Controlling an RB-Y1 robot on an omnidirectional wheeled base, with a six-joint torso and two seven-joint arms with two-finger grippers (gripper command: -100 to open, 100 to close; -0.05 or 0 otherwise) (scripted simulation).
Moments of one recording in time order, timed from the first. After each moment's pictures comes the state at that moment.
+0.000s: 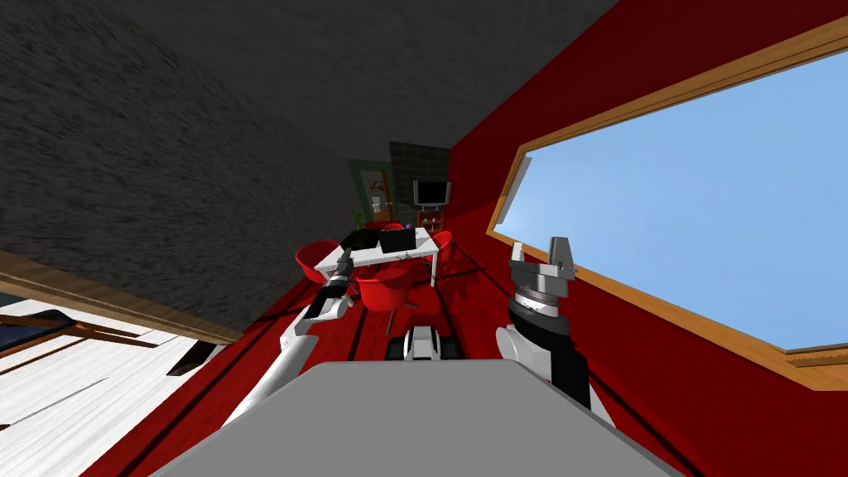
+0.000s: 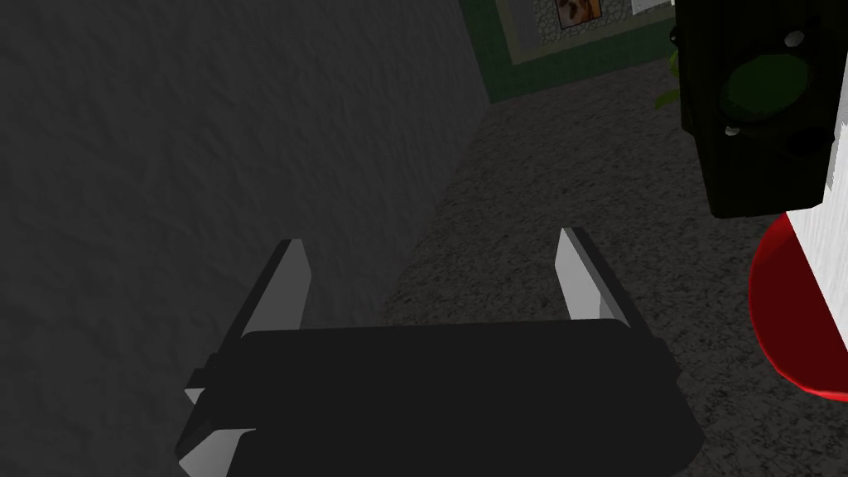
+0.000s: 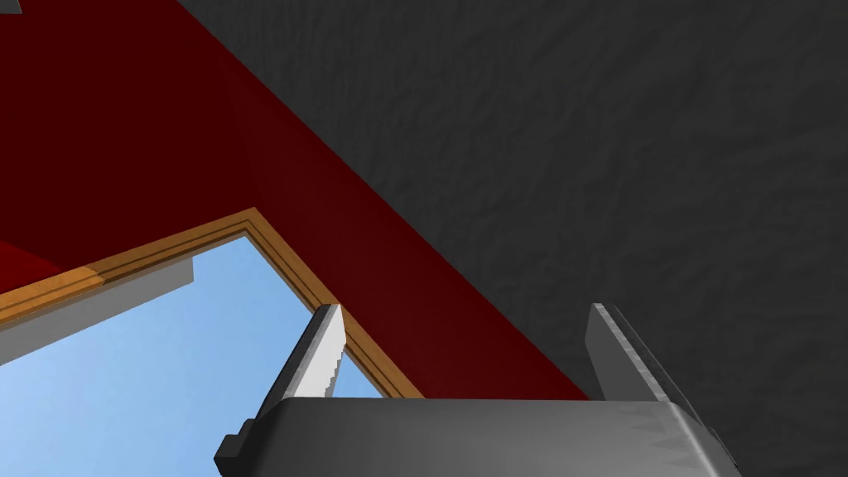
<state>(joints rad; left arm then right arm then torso) 0.07 0.36 0.19 -1.55 0.28 -0.37 -0.26 0.55 0.02 -0.05 -2.39 -0.11 -0.63 0.10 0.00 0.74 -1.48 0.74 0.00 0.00</state>
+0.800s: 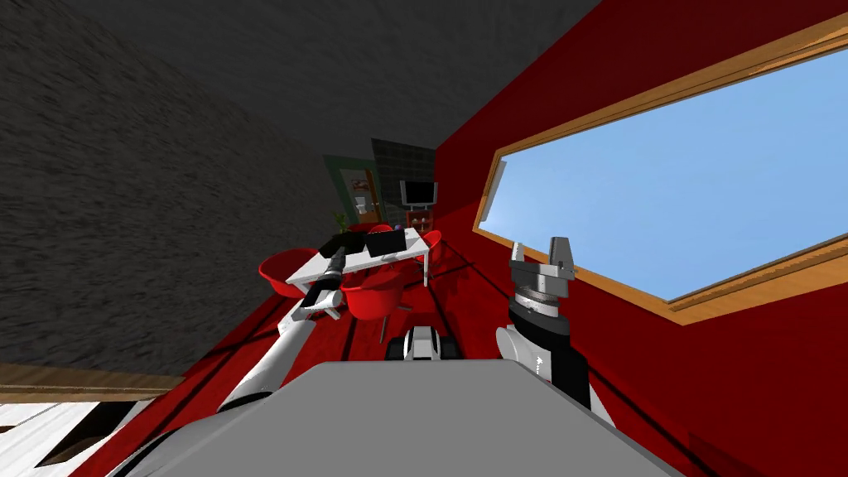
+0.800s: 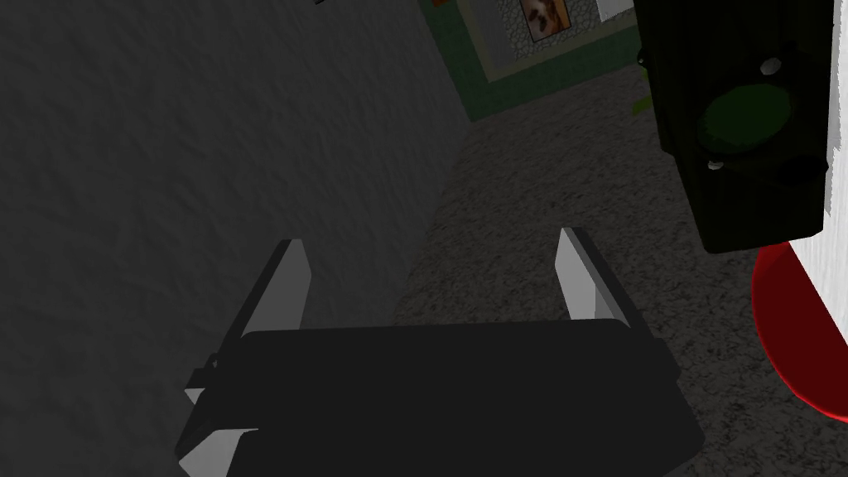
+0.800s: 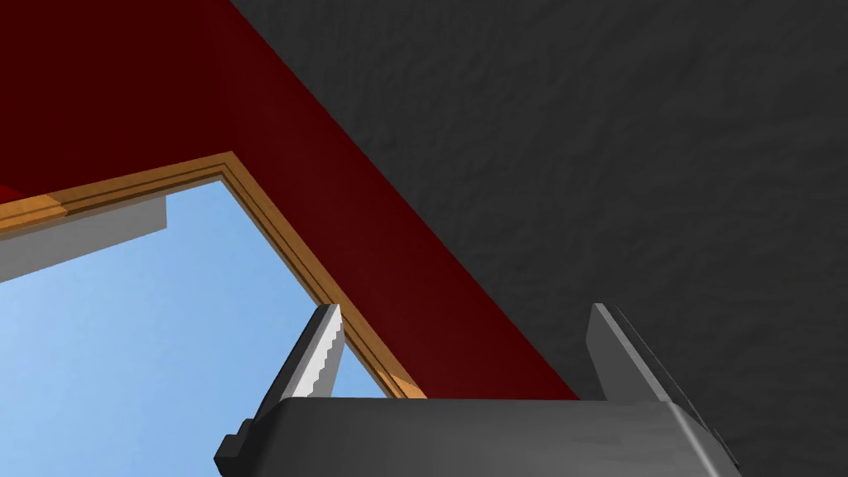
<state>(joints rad) -0.07 0.45 0.25 -1.32 0.36 -0.33 -0.37 0.55 0.02 -0.05 -2.39 -0.11 -0.63 0.10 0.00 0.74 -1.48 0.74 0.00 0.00</state>
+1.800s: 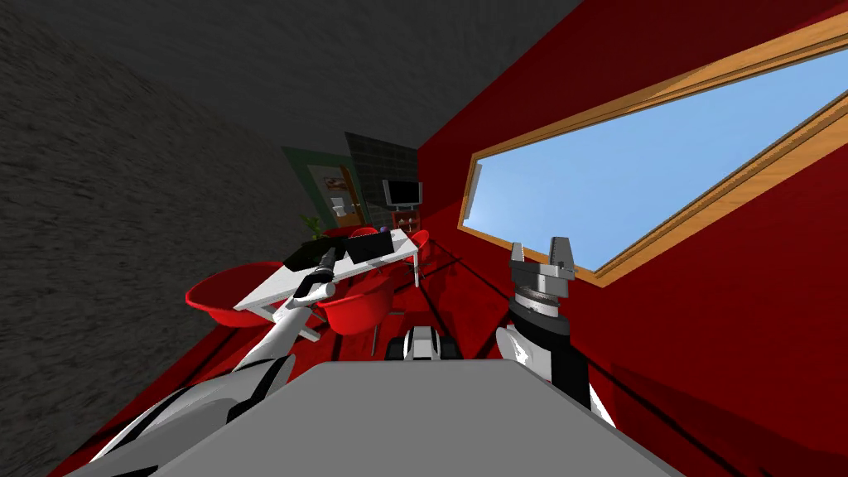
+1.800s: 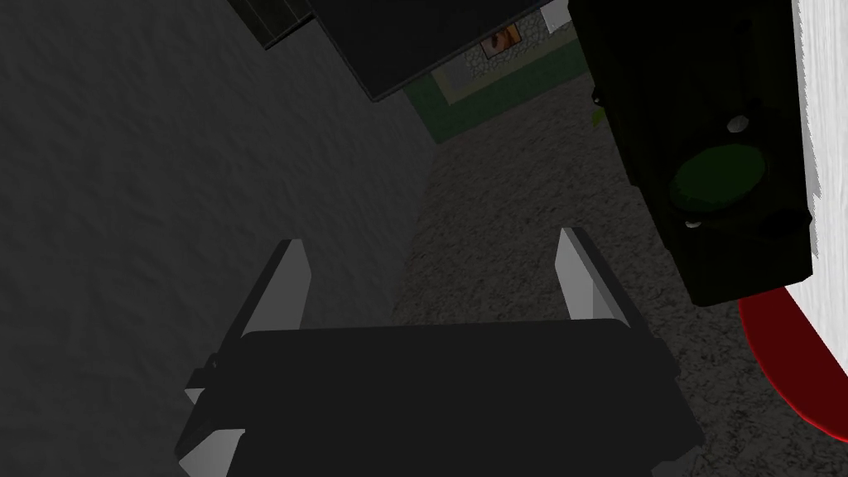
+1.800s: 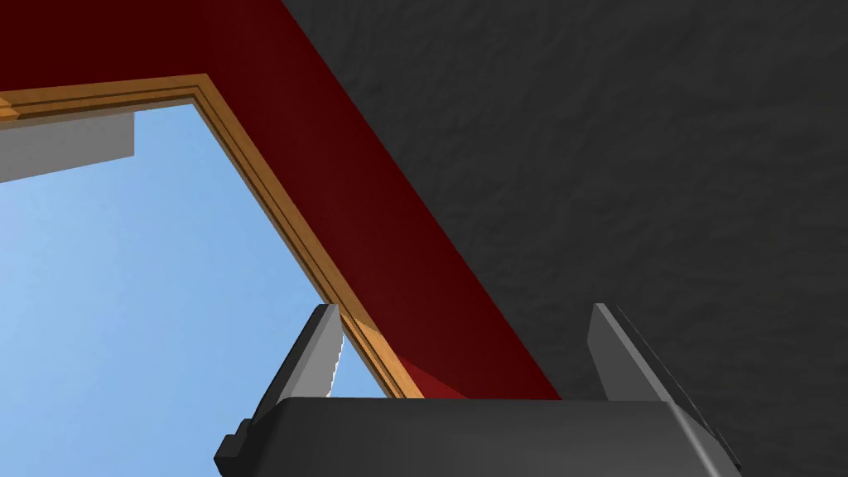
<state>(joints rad) -0.23 0.54 0.33 -1.02 0.46 -0.27 -0.53 0.55 0.02 -0.05 -2.39 -0.11 -0.63 0.10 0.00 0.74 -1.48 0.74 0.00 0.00</state>
